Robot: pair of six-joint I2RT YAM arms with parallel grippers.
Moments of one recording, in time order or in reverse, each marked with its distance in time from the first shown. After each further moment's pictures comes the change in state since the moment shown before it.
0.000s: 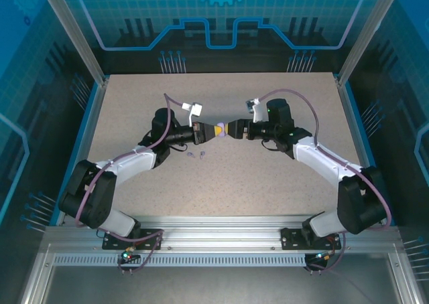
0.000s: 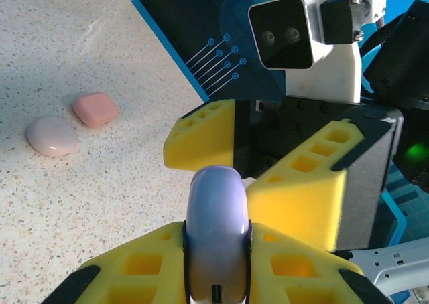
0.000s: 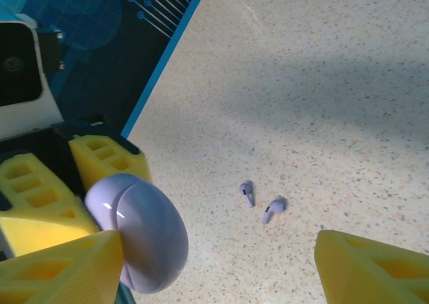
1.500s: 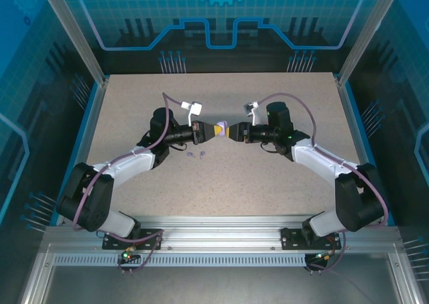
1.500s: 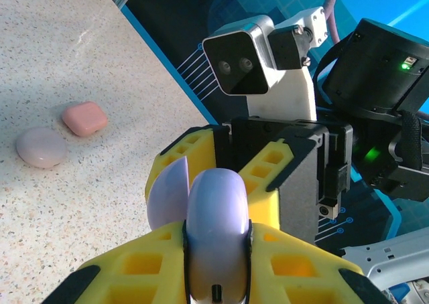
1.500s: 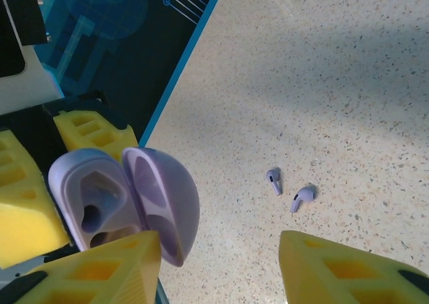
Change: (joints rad) left arm 0.000 -0.028 0.000 0.006 0.008 0.006; right arm 0.005 0.022 -0.043 0.098 -0.111 0.064
